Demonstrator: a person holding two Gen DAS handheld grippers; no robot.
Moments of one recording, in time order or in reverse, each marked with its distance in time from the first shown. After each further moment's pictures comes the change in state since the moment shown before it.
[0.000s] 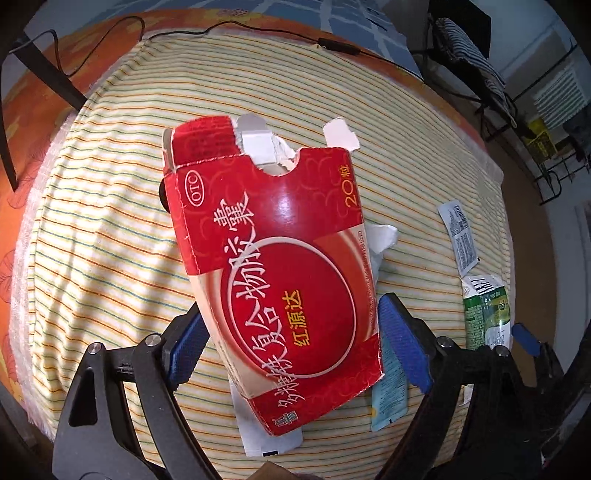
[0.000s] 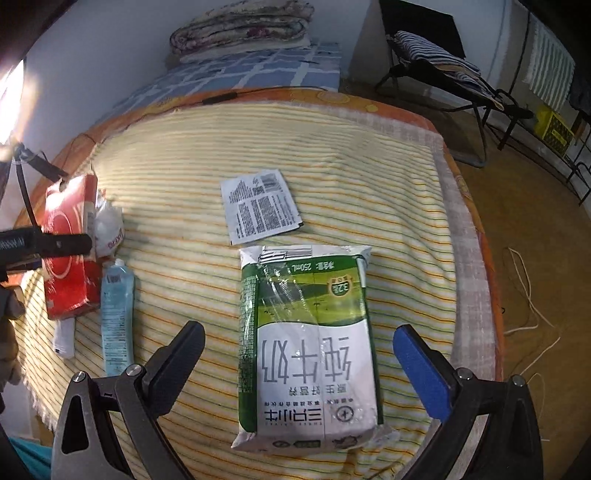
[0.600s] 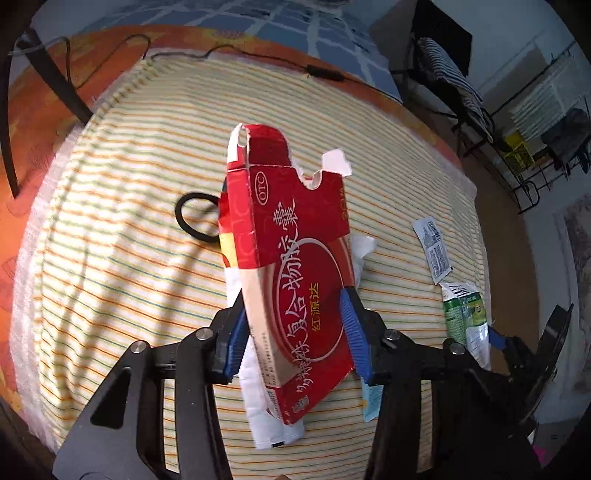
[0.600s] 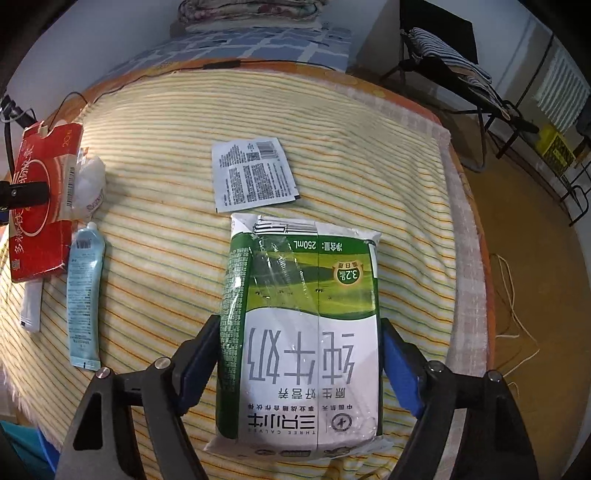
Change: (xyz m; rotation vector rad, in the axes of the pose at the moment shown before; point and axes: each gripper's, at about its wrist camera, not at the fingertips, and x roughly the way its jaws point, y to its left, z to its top) left arm -0.038 0.023 -0.001 0.018 -0.077 -0.091; right arm 0.011 0.001 -0.006 -0.059 0.053 -0.067
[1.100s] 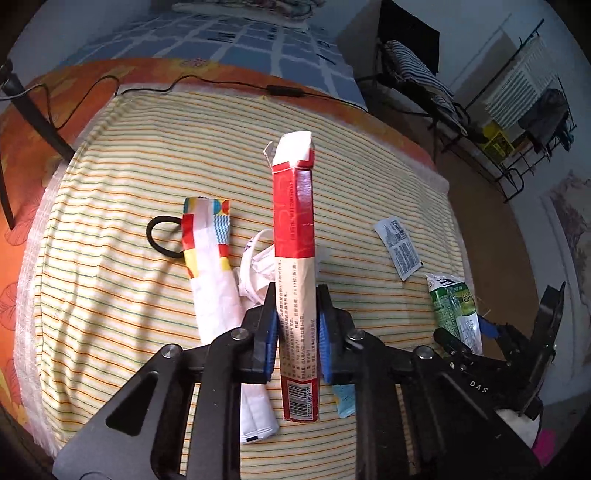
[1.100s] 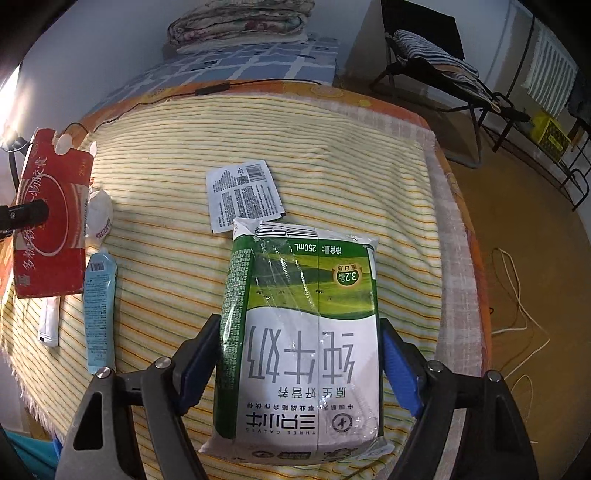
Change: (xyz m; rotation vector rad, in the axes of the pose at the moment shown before) left arm -0.021 -0.032 -0.007 0.089 -0.065 -0.039; right arm -0.017 -0.016 -0.004 0.059 -0.042 0.040
